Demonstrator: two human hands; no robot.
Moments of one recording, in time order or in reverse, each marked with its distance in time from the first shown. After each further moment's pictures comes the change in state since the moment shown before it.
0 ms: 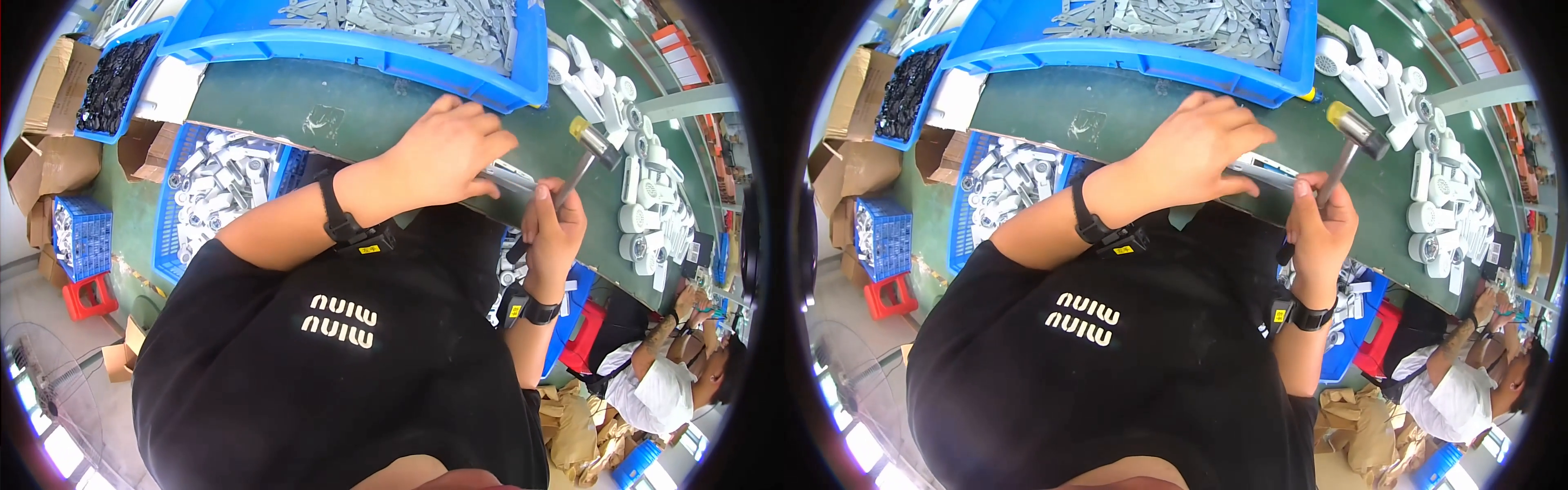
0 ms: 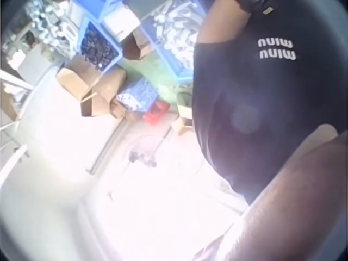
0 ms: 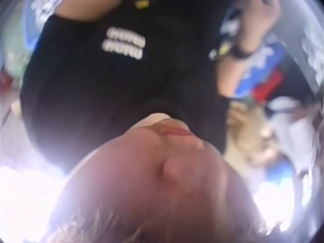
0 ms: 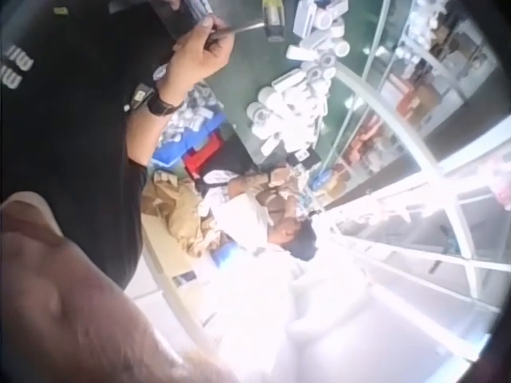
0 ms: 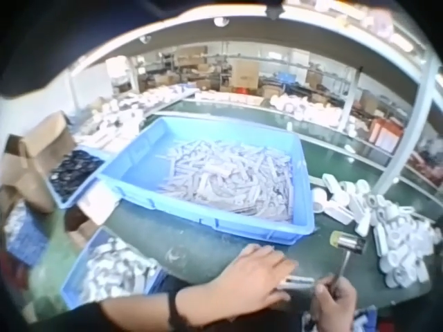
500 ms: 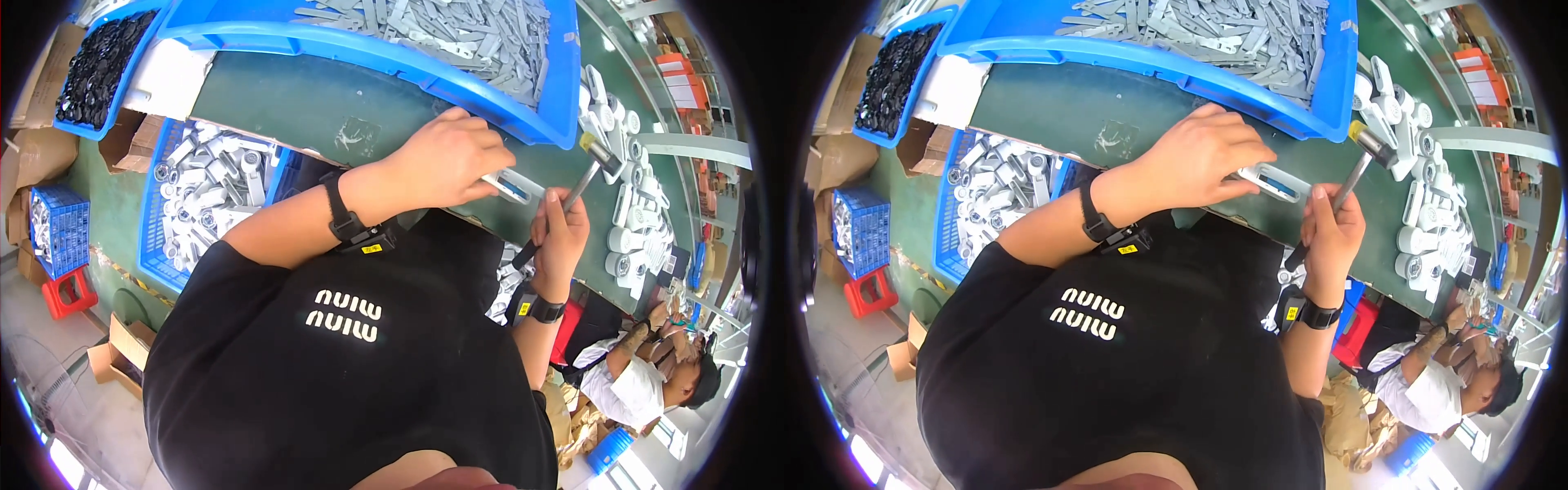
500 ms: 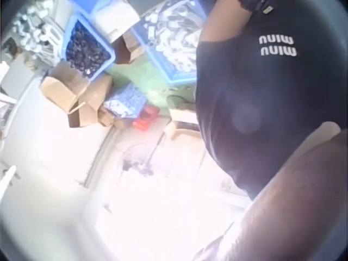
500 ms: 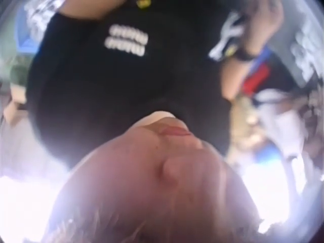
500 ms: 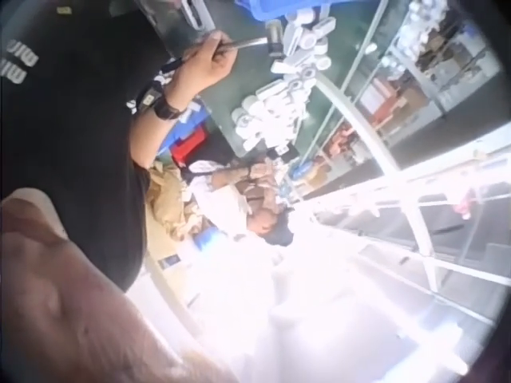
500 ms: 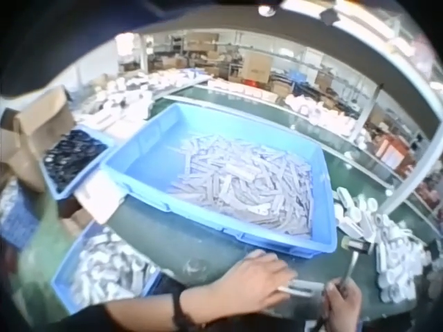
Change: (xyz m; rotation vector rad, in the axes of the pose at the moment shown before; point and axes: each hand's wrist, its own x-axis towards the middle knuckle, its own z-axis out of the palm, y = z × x) left_hand -0.023 -0.053 -0.029 -0.073 0.007 -0.008; right_hand 0.029 -0.014 0.035 -0.092 0.082 0.171
